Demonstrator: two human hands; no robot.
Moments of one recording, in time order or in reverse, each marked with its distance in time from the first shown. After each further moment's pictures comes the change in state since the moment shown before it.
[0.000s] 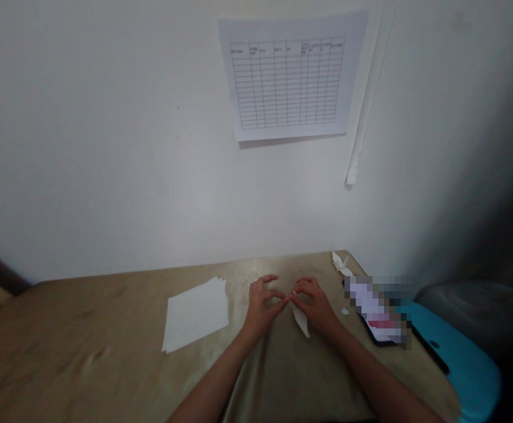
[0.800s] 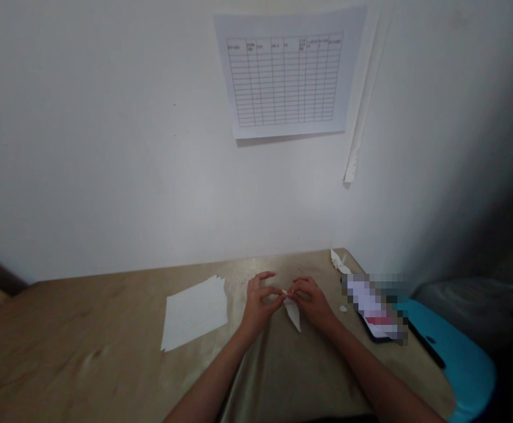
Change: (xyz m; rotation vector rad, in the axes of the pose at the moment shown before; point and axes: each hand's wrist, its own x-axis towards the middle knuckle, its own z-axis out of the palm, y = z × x) left_hand 0.002 0.002 -0.004 -0.031 0.010 0.003; right_hand 0.000 0.003 0.002 0.027 -0.010 0.035
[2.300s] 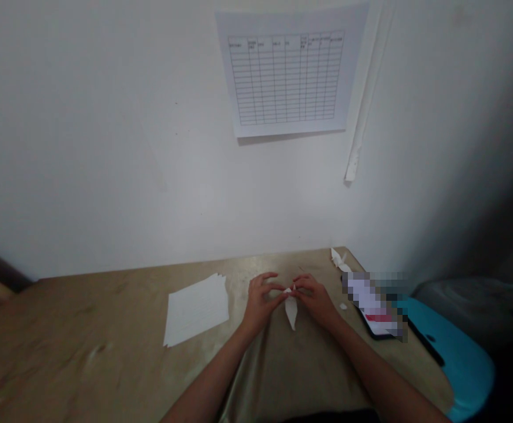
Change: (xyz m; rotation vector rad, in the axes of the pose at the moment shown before) left_hand -0.001 -0.005 0.004 0.004 -0.014 -0.014; right_hand 0.002 0.005 -0.005 0.080 0.003 0.023
